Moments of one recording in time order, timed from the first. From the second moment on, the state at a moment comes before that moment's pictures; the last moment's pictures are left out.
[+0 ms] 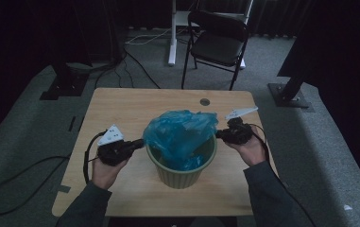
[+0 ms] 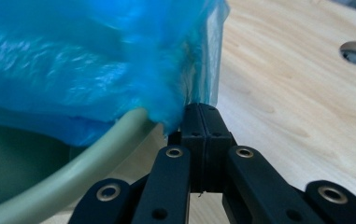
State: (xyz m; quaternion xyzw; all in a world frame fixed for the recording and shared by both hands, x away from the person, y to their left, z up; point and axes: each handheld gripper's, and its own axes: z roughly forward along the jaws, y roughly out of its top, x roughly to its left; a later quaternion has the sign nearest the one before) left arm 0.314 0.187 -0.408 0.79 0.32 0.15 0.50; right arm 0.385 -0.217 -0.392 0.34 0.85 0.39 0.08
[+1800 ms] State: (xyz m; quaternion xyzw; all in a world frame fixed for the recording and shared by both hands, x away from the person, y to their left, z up) left arm 0.314 0.190 -0.386 0.78 0.29 0.12 0.55; right arm 0.346 -0.239 -0.369 0.26 0.83 0.49 0.06
